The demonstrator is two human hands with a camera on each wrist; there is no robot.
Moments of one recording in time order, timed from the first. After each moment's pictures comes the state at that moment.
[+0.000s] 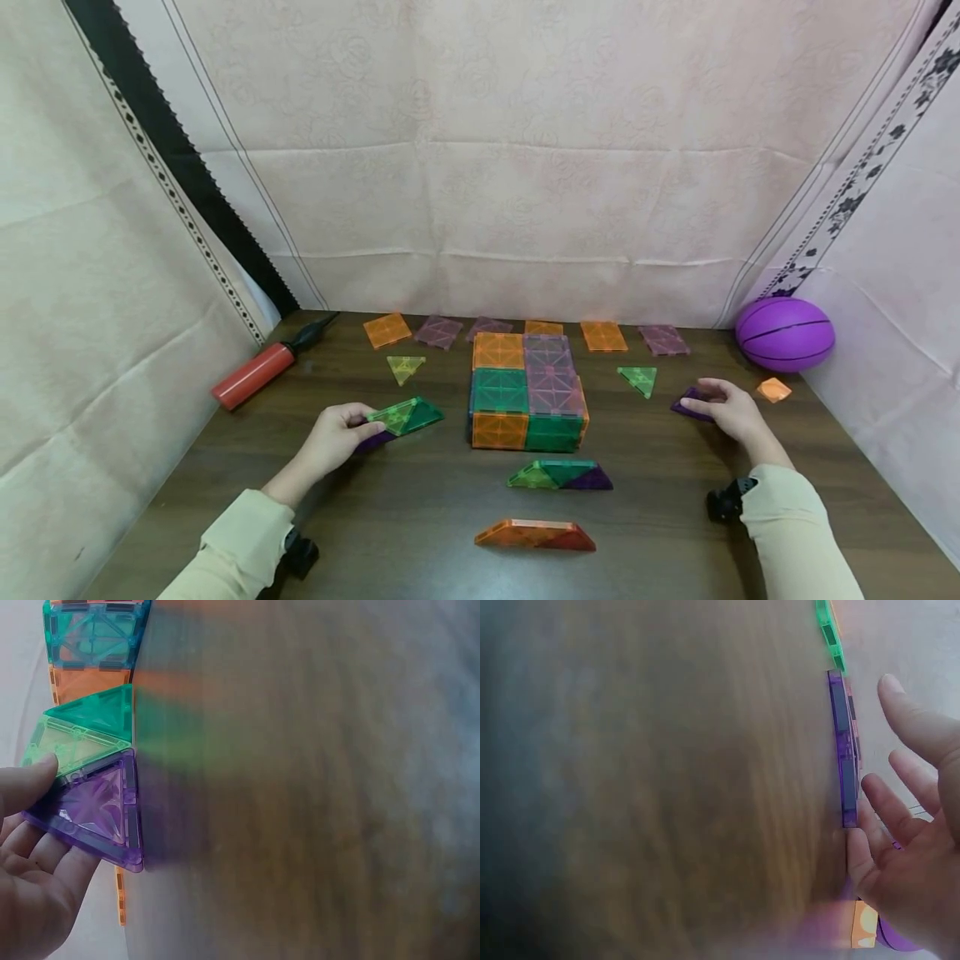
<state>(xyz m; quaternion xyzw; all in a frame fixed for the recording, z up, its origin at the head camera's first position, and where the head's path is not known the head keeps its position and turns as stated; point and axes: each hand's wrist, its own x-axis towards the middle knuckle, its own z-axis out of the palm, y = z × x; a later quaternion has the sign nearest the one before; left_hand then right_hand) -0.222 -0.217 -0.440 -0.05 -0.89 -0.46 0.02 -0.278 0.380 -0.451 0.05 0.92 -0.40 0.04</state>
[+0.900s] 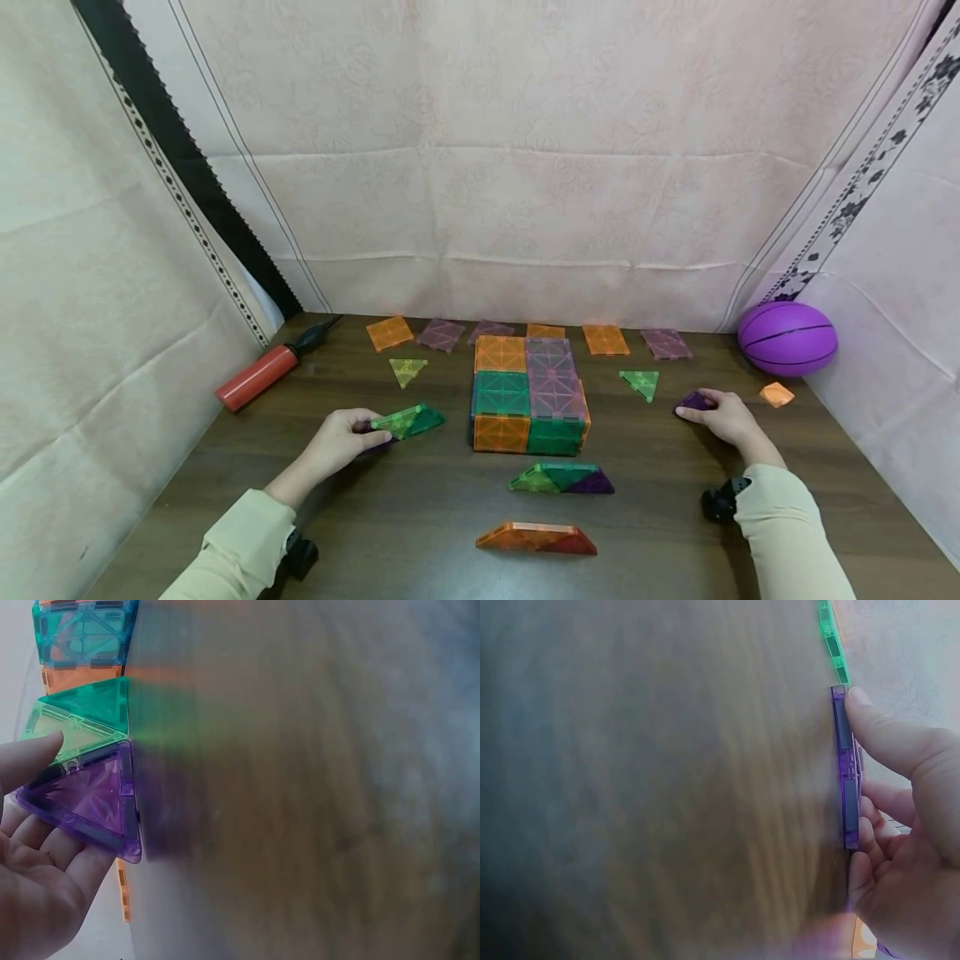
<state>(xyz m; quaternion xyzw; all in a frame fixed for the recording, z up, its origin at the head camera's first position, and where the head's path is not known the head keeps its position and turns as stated) -0.222 -0.218 -0.441 -0.04 -0.89 -0.46 -0.03 -0.284 0.376 -0.451 0.01 0.95 -0.29 0.06</state>
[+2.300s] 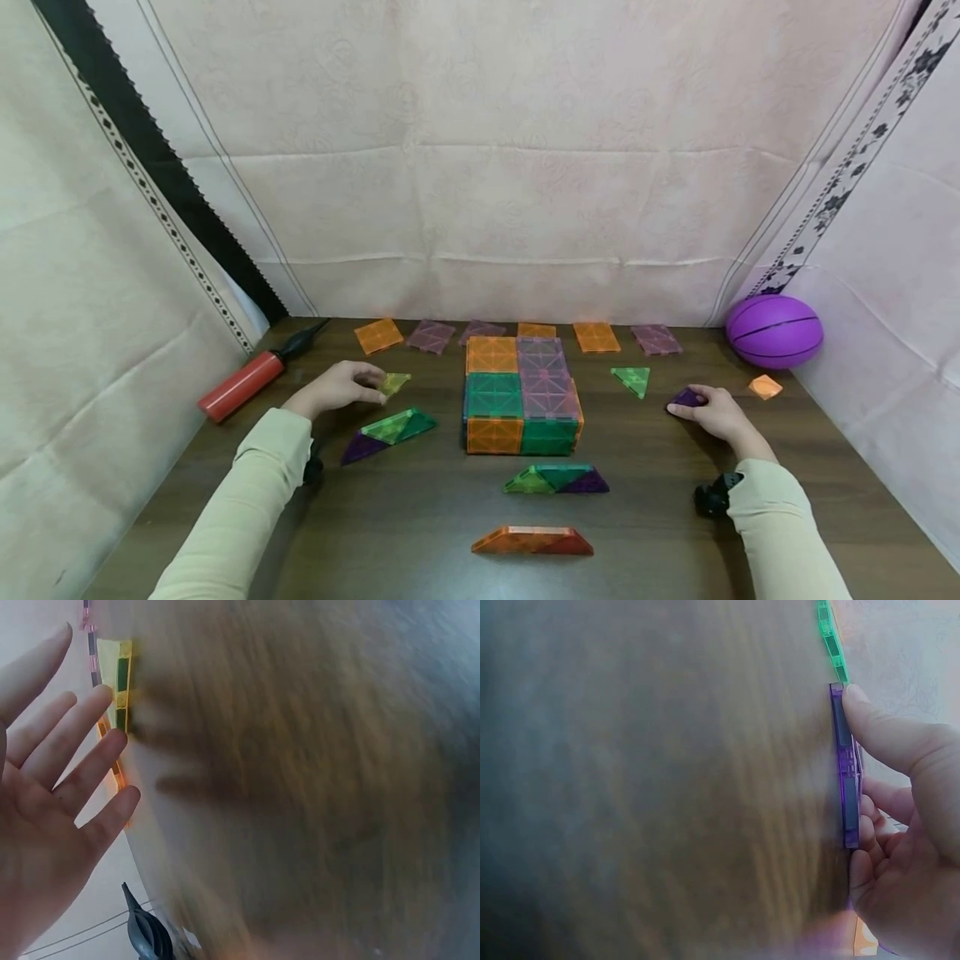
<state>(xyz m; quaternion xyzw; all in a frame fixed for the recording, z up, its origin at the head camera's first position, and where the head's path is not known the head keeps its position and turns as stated) -0.322 -0.242 -0.422 -0.15 -0.90 -0.37 -0.15 -0.286 0.378 -0.457 0.02 0.95 -0.31 0.08</state>
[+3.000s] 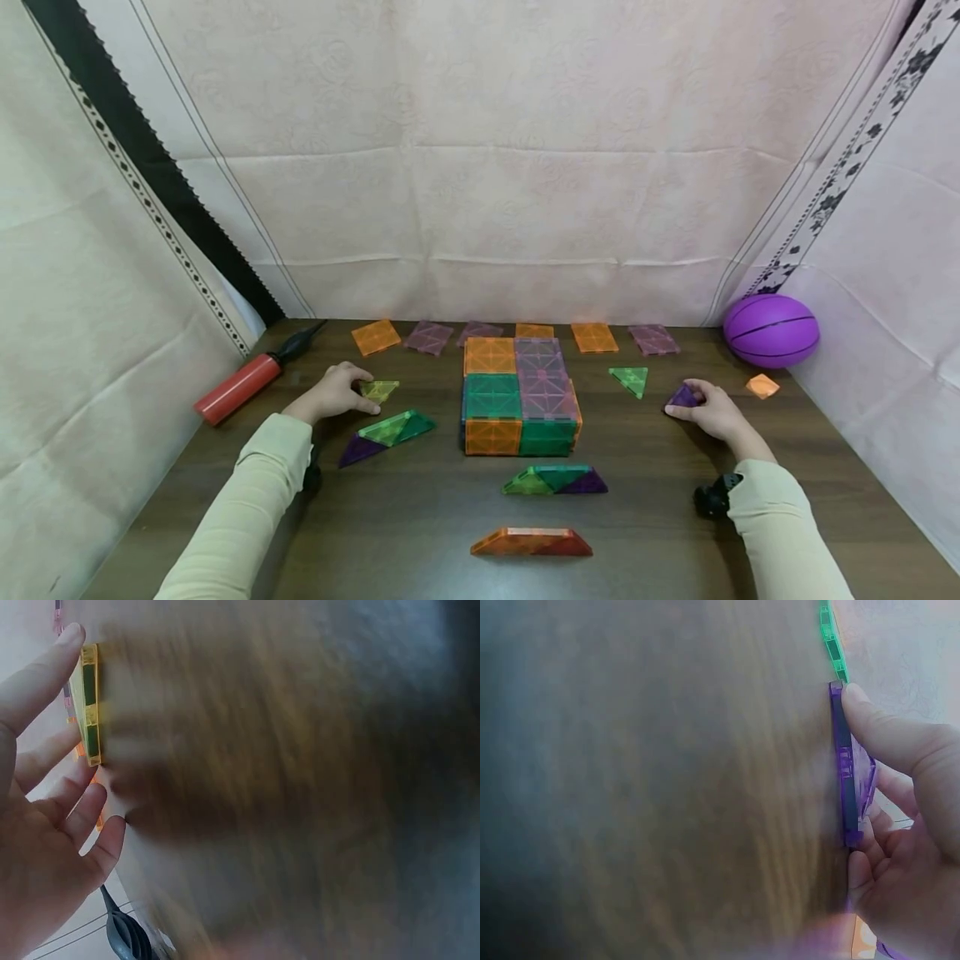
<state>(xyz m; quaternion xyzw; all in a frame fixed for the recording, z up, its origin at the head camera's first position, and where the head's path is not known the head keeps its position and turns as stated) -0.328 -0.248 -0.439 -0.13 -0.94 -0.29 -0.10 -0.284 0.376 -0.457 0.02 0.94 -0.33 0.05</state>
